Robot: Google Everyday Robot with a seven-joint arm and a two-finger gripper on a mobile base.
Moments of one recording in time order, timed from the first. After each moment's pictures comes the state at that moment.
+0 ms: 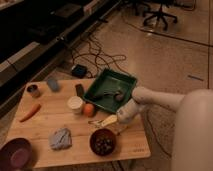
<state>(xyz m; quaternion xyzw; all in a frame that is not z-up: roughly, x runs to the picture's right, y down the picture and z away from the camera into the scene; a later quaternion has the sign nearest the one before) 0.028 0.223 0.797 -0.59 0.02 0.58 0.57</state>
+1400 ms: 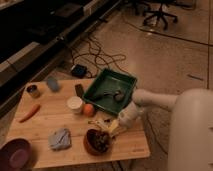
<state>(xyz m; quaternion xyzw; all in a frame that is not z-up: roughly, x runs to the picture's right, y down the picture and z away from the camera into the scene) 0.036 0.237 0.806 -0.59 0.02 0.56 0.58</state>
